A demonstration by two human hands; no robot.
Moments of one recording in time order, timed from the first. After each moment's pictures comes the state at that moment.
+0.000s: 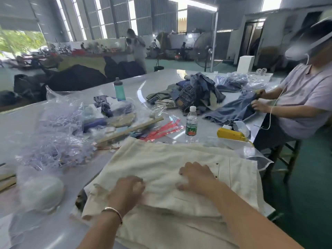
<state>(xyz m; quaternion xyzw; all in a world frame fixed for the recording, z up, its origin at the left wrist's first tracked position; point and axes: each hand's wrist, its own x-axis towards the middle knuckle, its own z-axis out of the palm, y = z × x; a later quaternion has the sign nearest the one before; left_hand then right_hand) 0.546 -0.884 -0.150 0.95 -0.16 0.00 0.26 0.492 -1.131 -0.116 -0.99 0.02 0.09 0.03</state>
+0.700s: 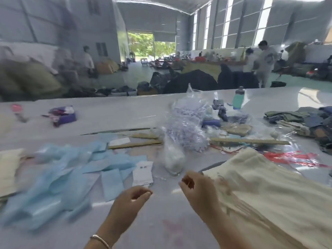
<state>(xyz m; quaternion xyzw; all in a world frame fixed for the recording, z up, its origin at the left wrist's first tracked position) 0.363 -0.600 -0.102 0.84 0.13 0.12 0.52 0.462 -0.791 -0.093 -0.90 -0.21 -0.13 0.36</state>
